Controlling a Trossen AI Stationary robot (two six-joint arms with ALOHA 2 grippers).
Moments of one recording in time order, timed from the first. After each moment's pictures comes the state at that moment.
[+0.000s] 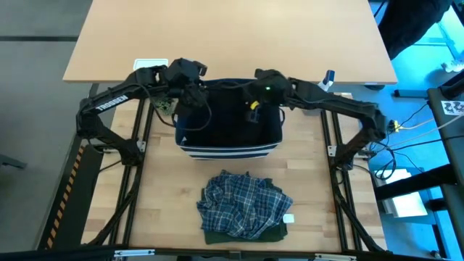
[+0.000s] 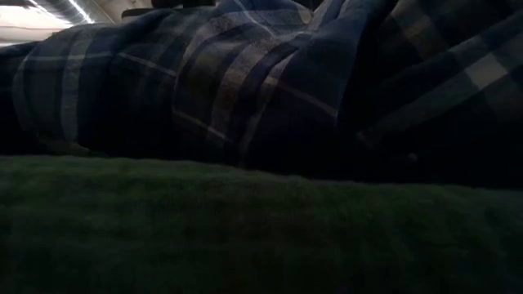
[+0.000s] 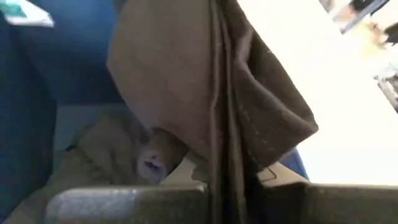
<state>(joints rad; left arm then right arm) 0.37 1.44 1.72 -1.05 -0.27 1.03 -0.26 1.66 1.74 -0.71 0.18 -0.34</state>
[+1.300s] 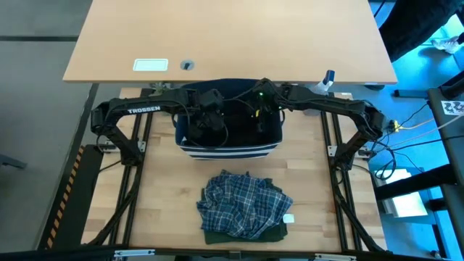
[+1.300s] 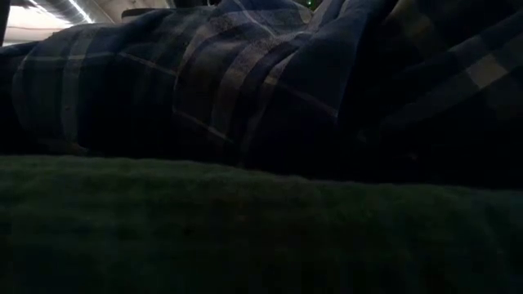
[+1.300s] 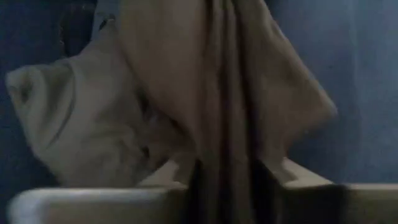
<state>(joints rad) 0.29 1.61 1.46 -0.95 -0.21 0.94 -0.39 1.65 1.41 -0.67 -0.08 -0.53</state>
